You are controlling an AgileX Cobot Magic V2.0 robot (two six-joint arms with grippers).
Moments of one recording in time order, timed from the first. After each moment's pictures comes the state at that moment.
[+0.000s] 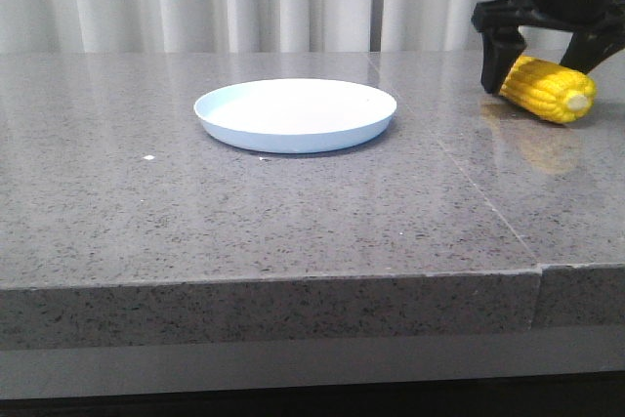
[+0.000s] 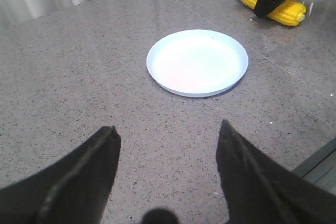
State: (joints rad) left arm -0.48 0.56 -0.83 -0.02 0.75 0.08; right arm 0.08 1.96 -1.65 0.02 0.78 -0.01
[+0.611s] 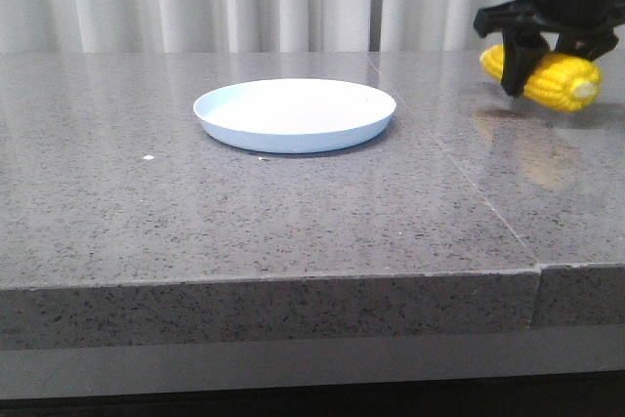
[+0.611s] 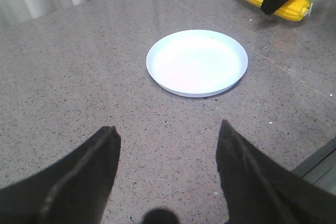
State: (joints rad) left arm -0.48 0.56 -0.83 -0.02 0.75 0.08; right arm 0.09 1.92 -1.65 0.01 0.80 -0.01
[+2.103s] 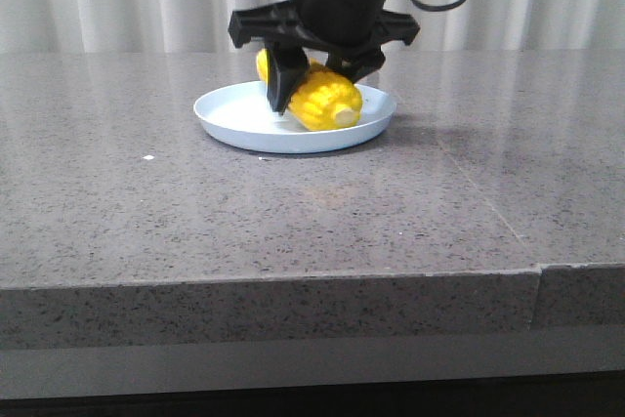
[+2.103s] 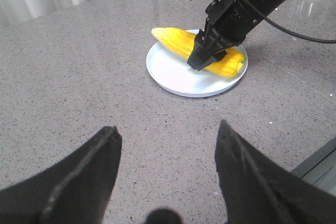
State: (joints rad) left arm -0.48 0.56 -0.83 -0.02 0.75 0.08; right arm 0.54 1.98 -1.65 0.04 0.63 0.13
